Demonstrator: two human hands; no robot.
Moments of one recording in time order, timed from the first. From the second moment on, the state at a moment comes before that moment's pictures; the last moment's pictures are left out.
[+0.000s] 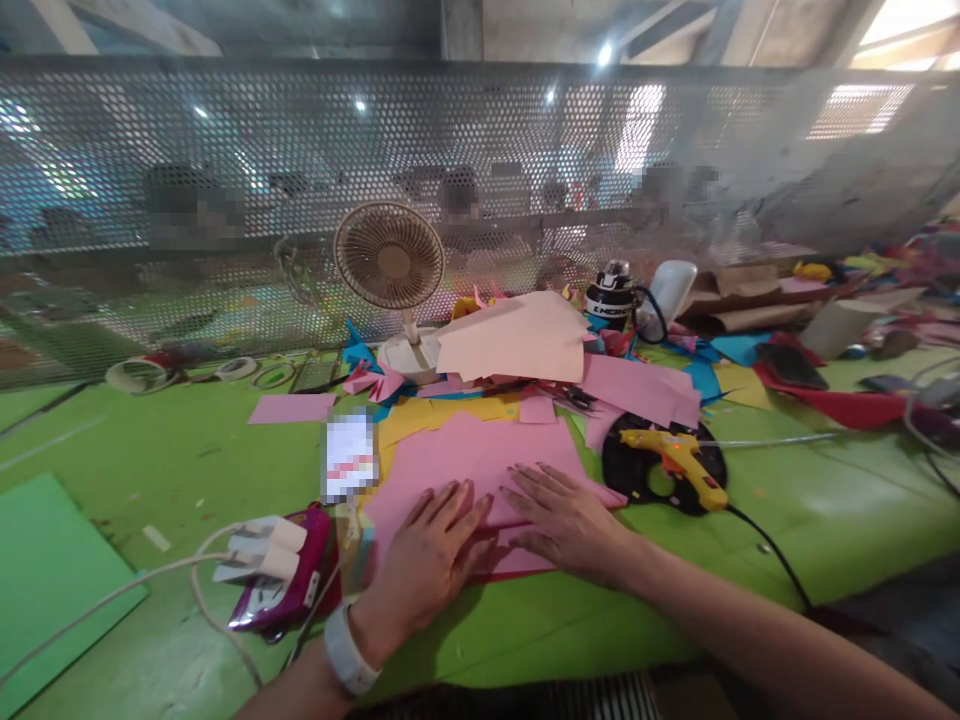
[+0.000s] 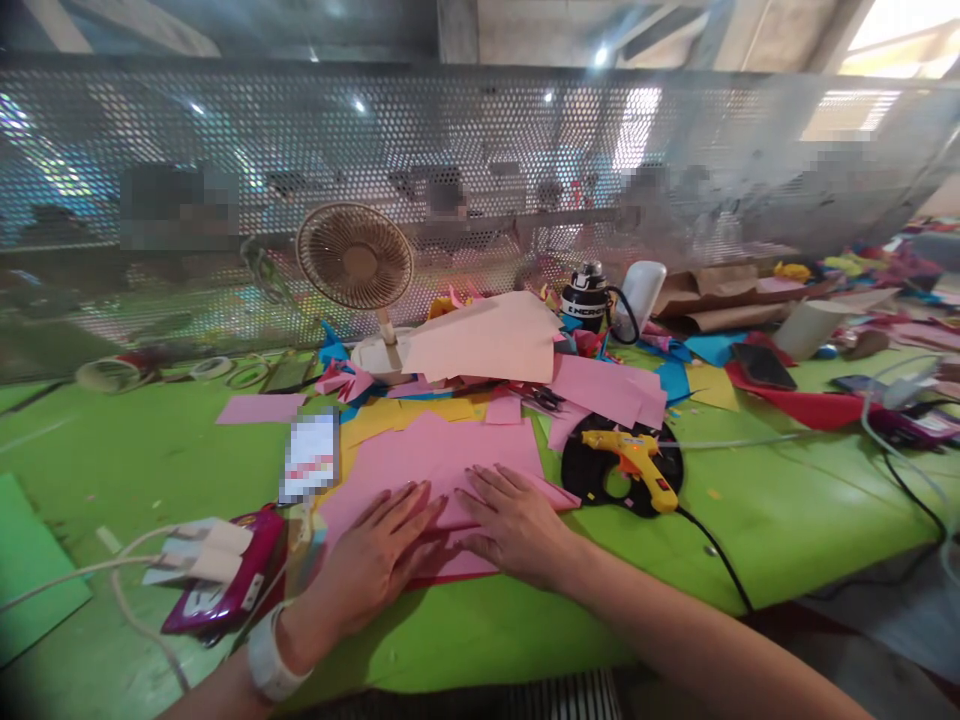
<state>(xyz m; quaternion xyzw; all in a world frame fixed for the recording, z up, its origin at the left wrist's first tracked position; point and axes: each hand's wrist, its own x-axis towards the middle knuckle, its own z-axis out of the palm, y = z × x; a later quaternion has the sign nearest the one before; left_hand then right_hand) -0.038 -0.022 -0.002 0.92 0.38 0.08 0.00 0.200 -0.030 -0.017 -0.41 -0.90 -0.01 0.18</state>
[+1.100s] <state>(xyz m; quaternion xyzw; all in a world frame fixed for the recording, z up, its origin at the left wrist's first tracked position) -0.040 -0.015 -0.010 0.92 0.37 0.09 -0.05 0.201 -0.046 -0.019 -0.42 -0.89 0.05 0.16</state>
